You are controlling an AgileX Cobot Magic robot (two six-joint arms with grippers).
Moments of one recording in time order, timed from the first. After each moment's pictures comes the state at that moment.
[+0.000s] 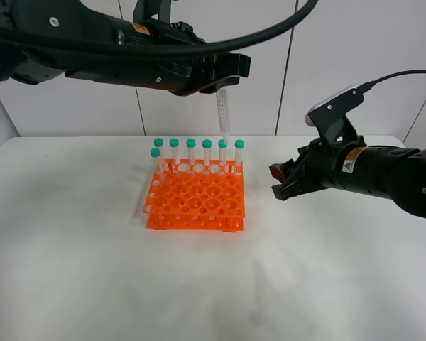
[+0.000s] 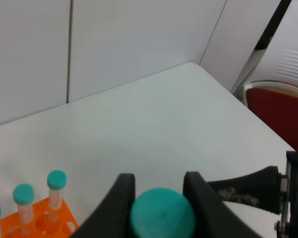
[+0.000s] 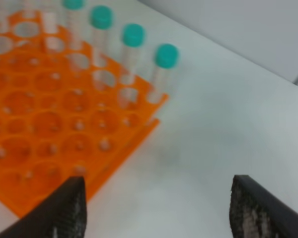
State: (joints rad) left arm -0.65 1.57 -1.30 -0.45 0.17 0.24; right arm 0.35 1.46 -0.66 -0.10 -0.17 -0.14
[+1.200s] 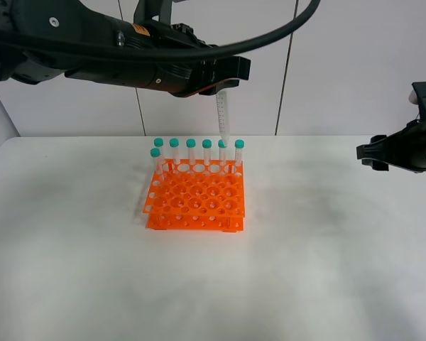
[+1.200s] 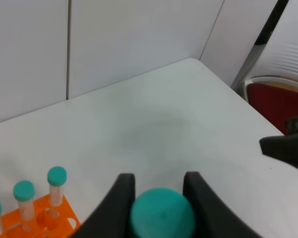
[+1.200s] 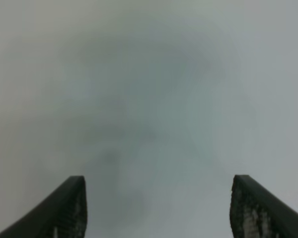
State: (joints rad) left arm -0.65 1.57 -1.30 -0.45 0.18 0.25; right arm -0.07 1.41 -0.82 -0.03 0.27 -0.03
